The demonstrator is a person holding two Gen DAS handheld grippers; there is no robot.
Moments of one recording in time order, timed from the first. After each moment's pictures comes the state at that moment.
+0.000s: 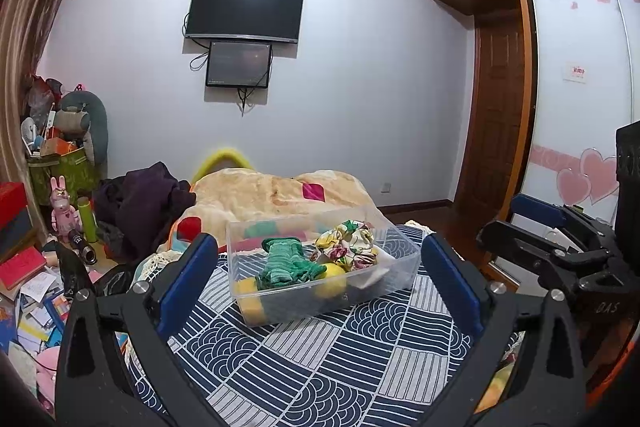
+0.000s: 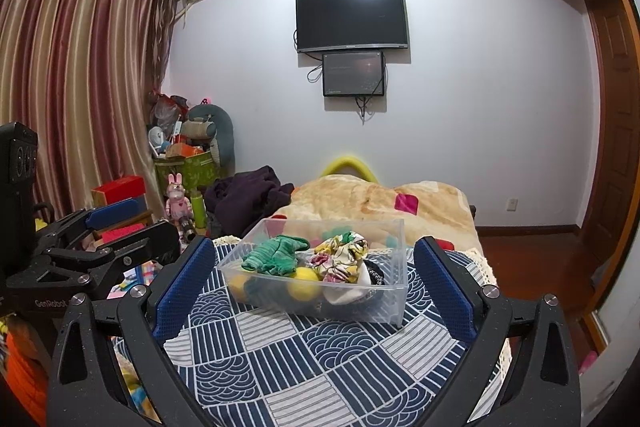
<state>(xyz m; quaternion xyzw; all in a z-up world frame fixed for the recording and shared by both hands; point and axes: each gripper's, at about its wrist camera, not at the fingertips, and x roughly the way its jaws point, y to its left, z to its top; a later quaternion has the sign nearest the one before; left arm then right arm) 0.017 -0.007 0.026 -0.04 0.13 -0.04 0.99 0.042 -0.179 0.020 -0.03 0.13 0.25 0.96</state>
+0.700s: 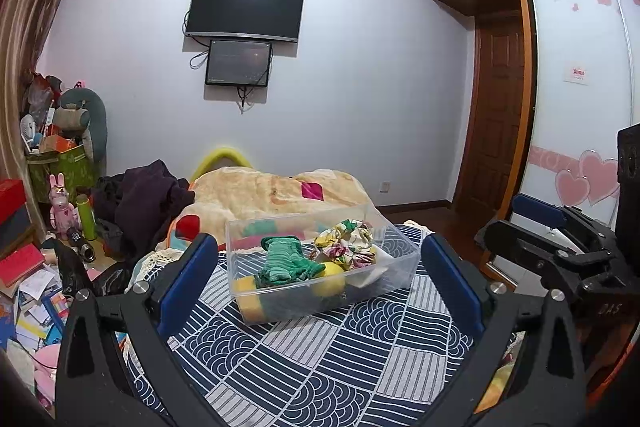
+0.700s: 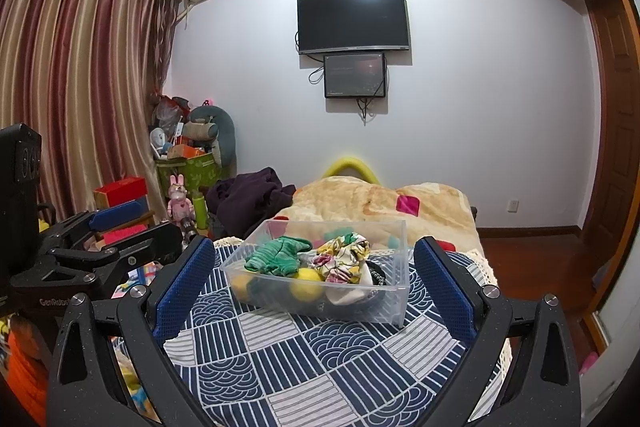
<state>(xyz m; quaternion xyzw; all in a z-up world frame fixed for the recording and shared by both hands) 0.017 -0.007 0.023 -0.04 0.13 -0.05 0.99 0.039 -0.179 0.021 -0.03 0.13 0.25 0.96</state>
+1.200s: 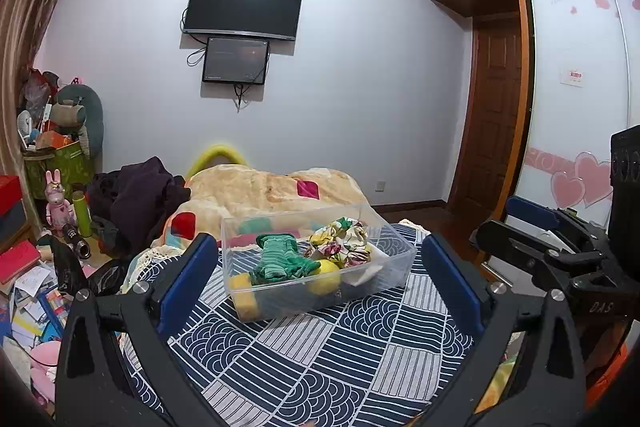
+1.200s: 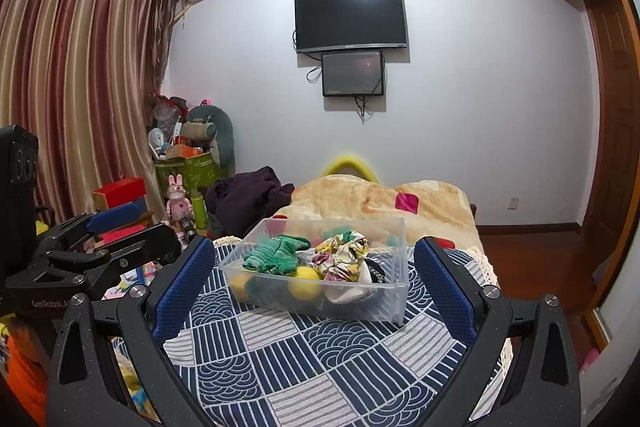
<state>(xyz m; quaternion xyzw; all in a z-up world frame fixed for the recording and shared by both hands) 0.014 -0.008 0.023 -0.05 0.13 -0.05 0.99 0.041 -0.181 0.020 -0.02 0.13 0.24 0.96</state>
